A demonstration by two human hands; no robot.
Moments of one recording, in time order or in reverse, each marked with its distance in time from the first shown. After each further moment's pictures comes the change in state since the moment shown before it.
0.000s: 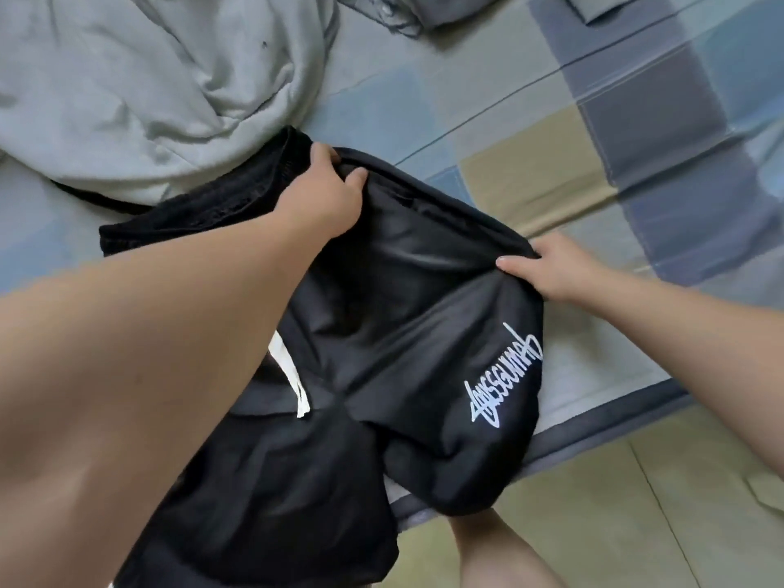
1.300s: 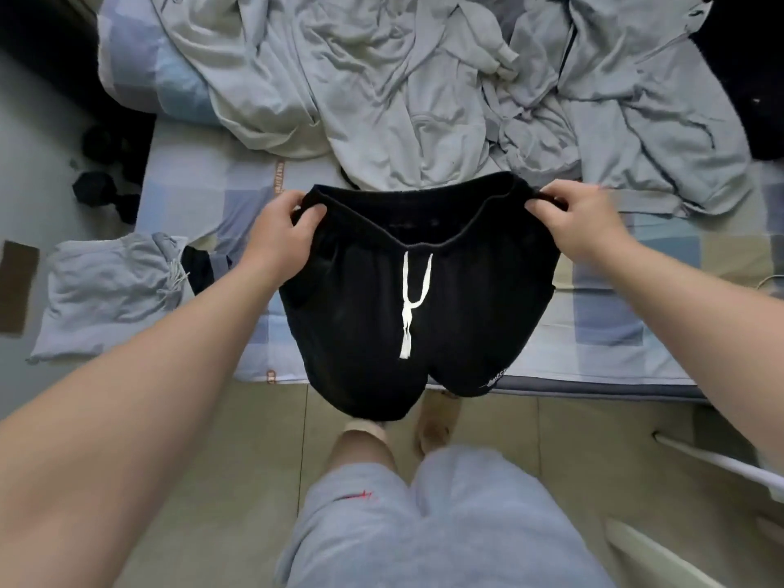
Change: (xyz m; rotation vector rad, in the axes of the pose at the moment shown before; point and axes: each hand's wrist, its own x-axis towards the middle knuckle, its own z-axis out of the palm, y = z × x) left_hand -0.432 -0.055 -0.310 -0.573 0.426 -0.111; right_hand -0.339 -0.216 -0.174 -0.066 0.204 -0.669
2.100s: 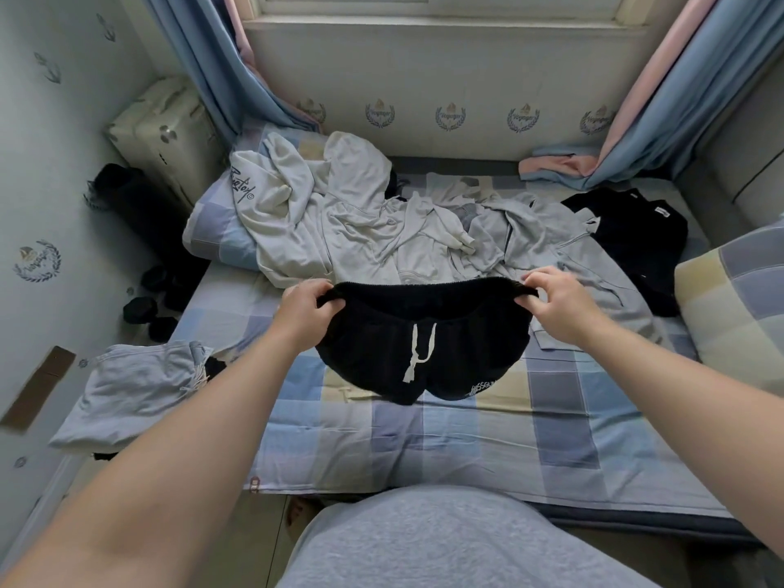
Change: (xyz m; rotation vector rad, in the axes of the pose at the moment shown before) left_hand -0.056 0.098 -0.038 0.116 0.061 0.196; right_hand -0.047 -0.044 -0.125 -0.259 0.067 -0.231
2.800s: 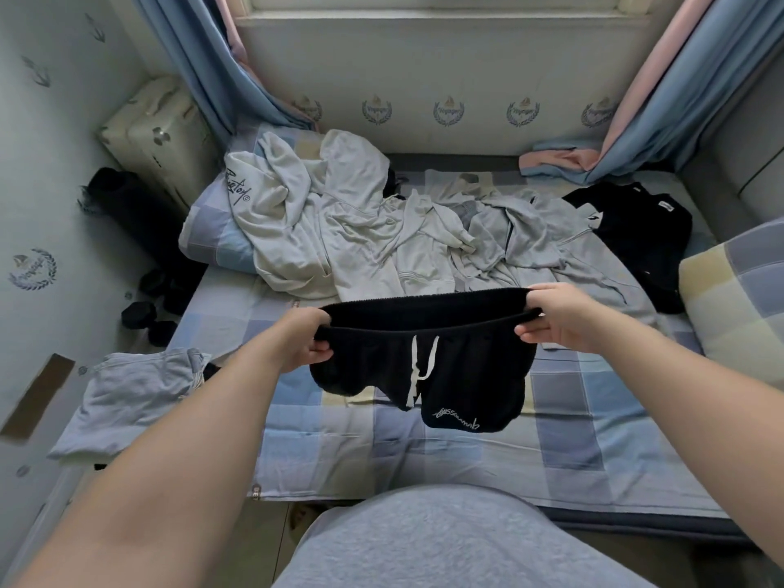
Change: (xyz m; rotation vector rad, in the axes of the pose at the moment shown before) left_hand 0.004 0.010 0.003 -0.681 -0.194 -0.743; right_hand 0.011 -0.017 -0.008 0.844 -0.298 0.564
